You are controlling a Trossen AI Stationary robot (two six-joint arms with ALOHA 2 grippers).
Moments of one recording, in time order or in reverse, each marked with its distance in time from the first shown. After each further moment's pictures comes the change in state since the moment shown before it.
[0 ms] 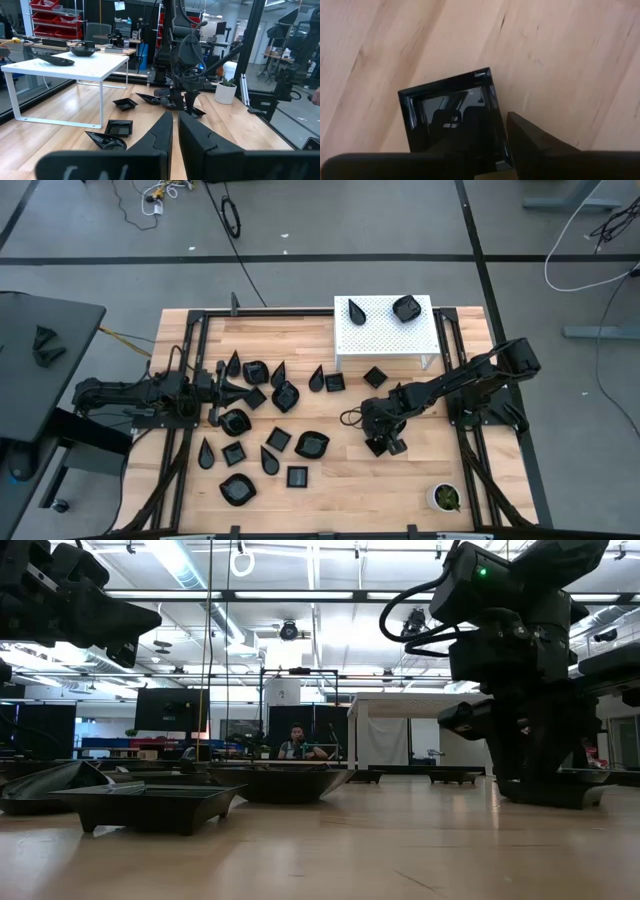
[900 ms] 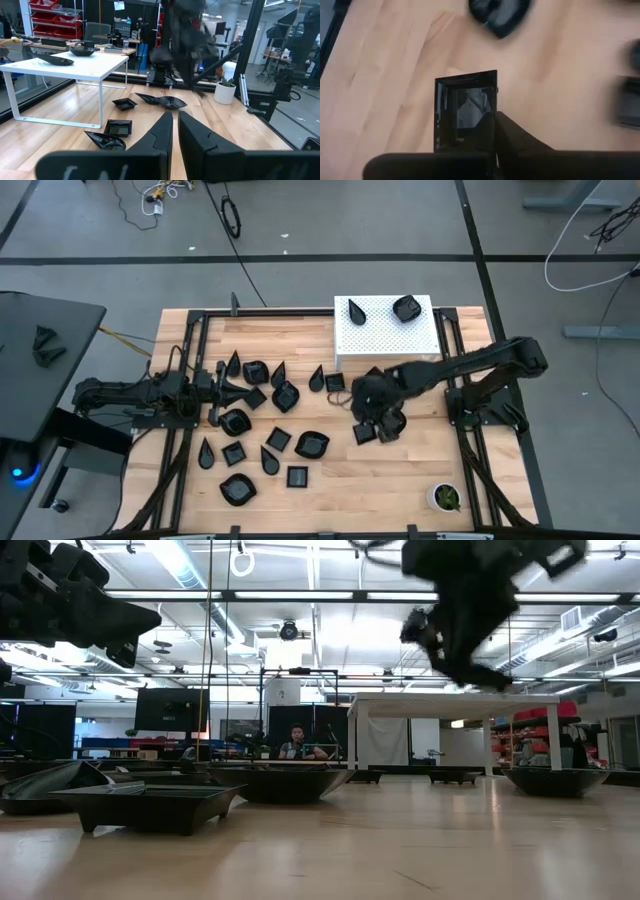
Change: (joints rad) left arm 0.000 0.000 0.000 -0.001 0.002 -0.002; right arm -0.097 -0.092 0.426 -0.458 0.009 -0.016
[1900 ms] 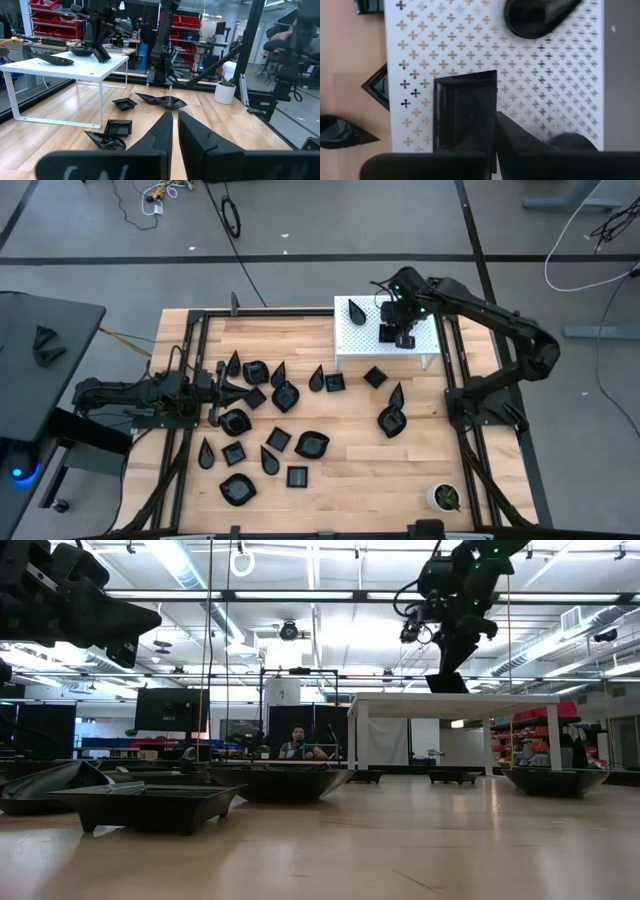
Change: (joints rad) left arm 0.000 0.000 0.000 0.000 0.000 0.000; right arm -0.783 -0.081 0.124 -0.225 0.164 -0.511
